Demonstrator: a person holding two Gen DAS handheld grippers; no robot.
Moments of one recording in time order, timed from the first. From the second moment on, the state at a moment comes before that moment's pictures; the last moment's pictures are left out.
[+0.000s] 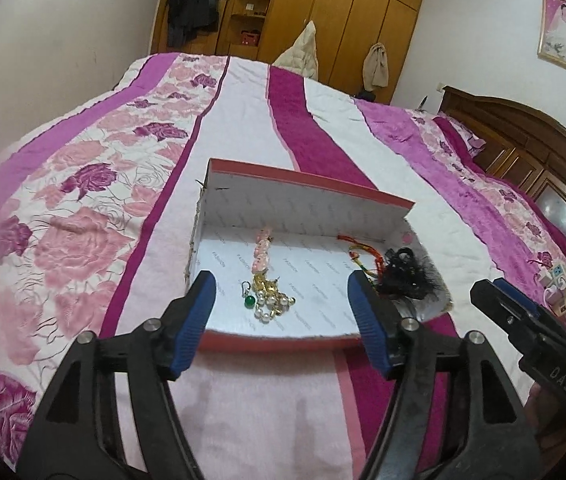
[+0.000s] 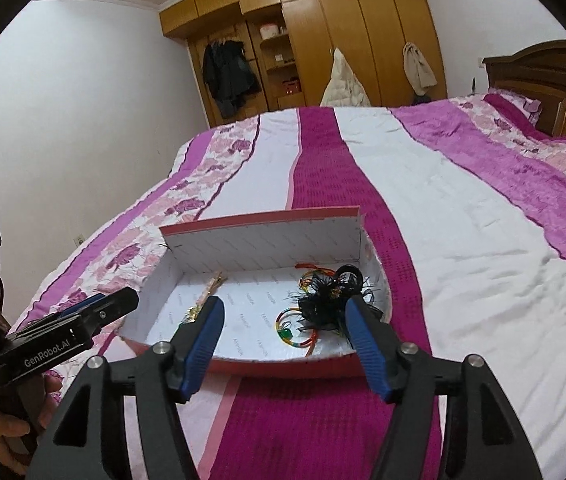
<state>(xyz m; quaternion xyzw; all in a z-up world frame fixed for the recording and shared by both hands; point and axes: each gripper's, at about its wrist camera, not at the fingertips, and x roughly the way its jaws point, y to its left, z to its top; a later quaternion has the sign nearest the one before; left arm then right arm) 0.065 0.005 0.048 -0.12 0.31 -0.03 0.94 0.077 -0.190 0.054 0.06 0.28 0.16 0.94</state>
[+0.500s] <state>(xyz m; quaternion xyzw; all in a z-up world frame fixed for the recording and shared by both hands) 0.022 -0.011 0.055 -0.08 0.29 -0.02 0.95 0.017 -0.201 0.065 0.05 0.25 0.14 0.96</state>
